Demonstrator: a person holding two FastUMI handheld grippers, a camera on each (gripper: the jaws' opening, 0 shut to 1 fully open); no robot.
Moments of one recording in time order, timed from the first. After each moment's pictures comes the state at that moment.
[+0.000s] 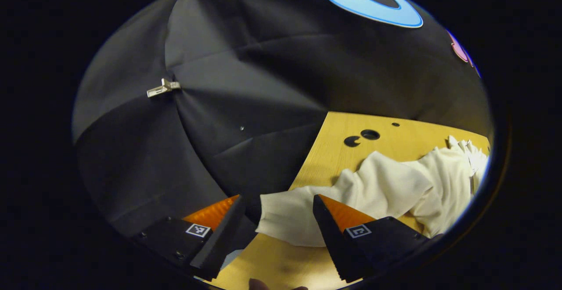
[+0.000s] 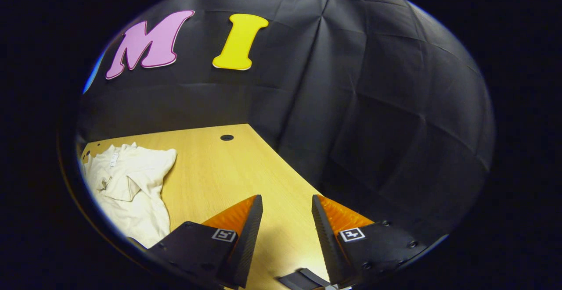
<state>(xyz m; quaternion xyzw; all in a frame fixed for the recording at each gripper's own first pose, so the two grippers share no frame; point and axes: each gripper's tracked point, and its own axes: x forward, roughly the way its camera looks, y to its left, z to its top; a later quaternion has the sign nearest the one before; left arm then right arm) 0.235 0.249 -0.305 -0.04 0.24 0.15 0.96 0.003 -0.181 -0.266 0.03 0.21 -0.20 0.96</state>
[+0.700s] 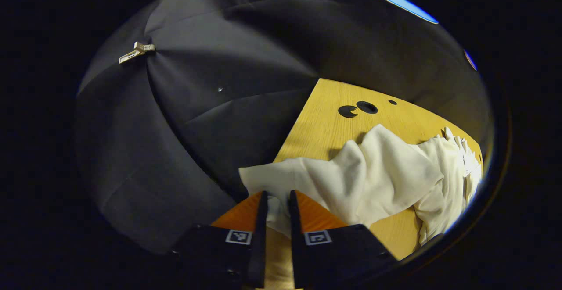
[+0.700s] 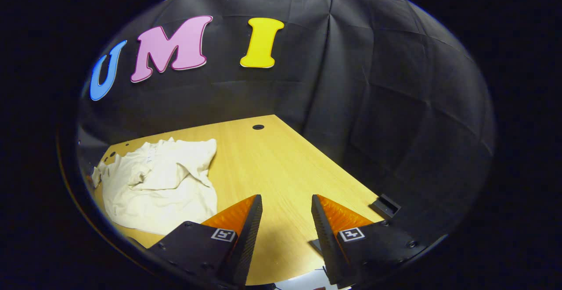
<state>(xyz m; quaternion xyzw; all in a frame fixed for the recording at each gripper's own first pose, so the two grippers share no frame) 0.252 0.227 -0.342 -0.10 0.33 0.10 0.93 -0.064 -0.074 -0.232 0.09 0.23 -0.11 0.96</state>
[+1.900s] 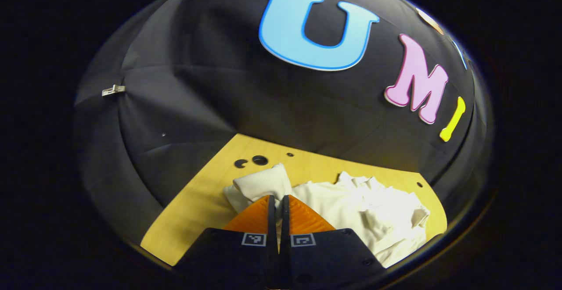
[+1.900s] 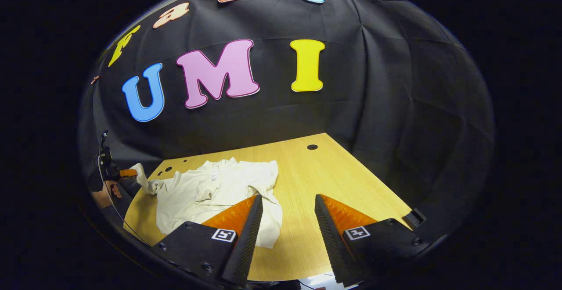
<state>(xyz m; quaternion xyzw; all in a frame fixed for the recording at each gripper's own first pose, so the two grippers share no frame) 0.196 0.034 -0.149 -0.17 0.14 -0.08 0.97 -0.064 -0.015 -0.132 0.13 0.18 0.04 0.97</state>
